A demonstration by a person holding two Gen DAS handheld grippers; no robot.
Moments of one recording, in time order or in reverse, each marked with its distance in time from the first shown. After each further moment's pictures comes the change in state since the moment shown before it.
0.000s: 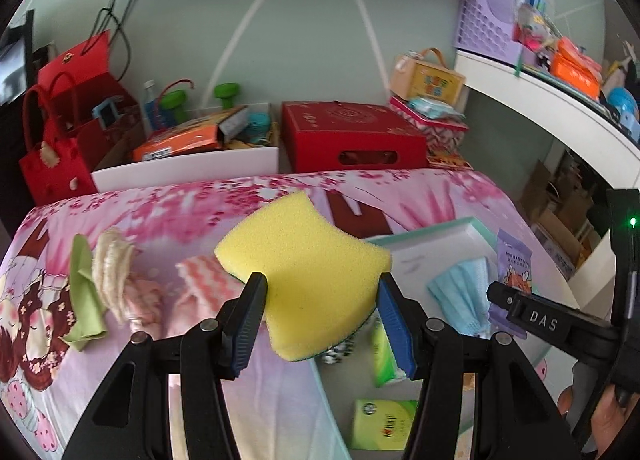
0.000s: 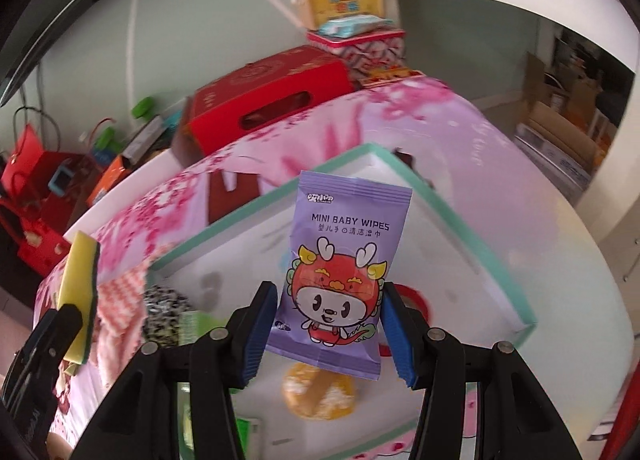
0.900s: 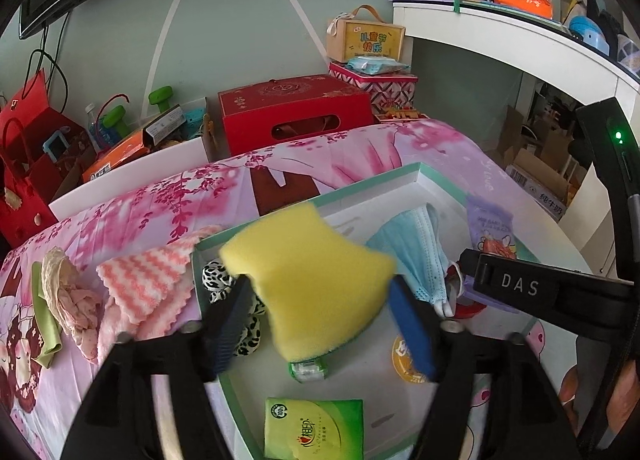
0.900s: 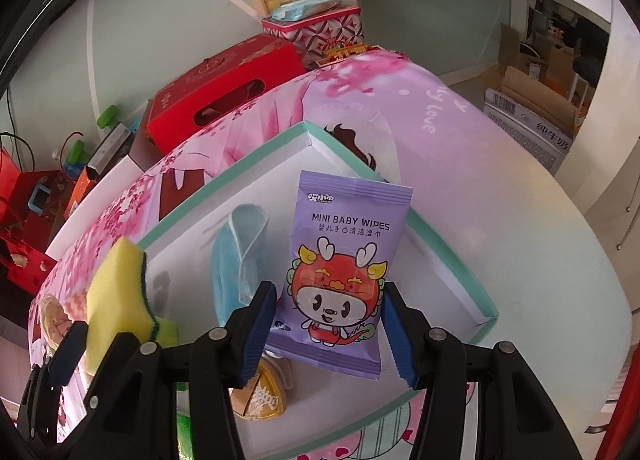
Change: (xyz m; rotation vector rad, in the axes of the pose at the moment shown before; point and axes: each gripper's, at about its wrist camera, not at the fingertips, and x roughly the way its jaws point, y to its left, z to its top) left arm 0.033 -0.087 -0.028 0.192 0.061 -0.044; right arm 0.016 -0.046 -0.003 0.084 0.059 -0.031
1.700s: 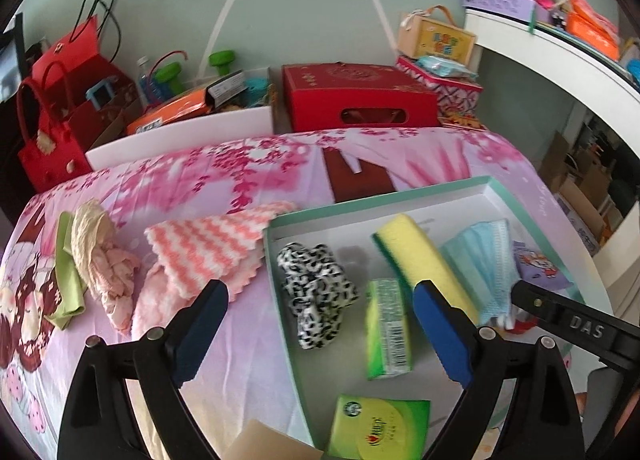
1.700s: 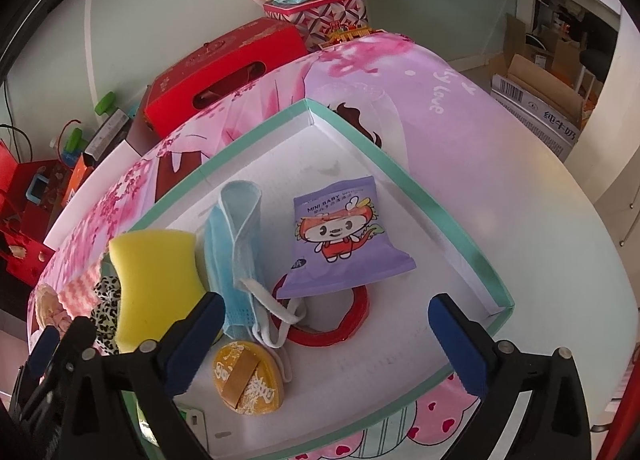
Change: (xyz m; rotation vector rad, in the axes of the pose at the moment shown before) left arm 0.008 0.057 -0.003 -0.174 0.059 0.109; right arm 0.012 0.001 -0.005 -0.009 0.050 0.000
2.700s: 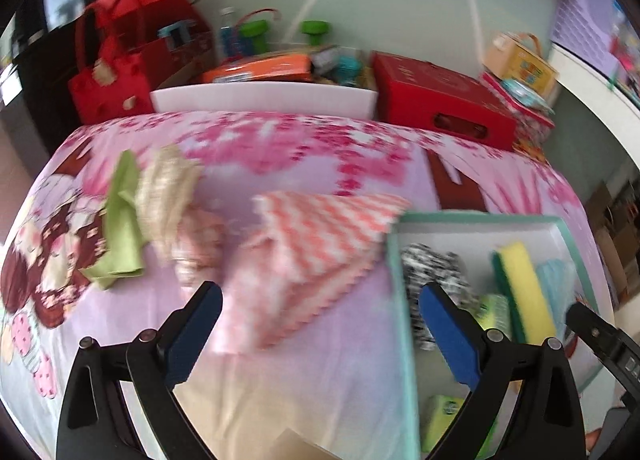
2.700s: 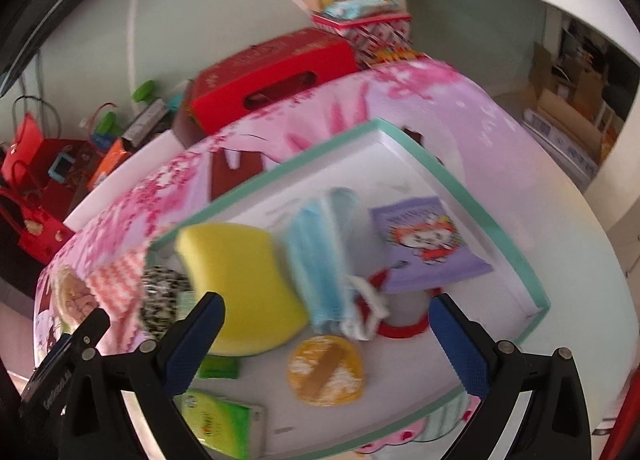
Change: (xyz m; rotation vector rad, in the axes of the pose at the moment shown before) left arm 0.002 0.089 -0.001 -0.225 0.071 0.111; right arm -0.024 0.058 -0.008 -0.105 -0.062 0.057
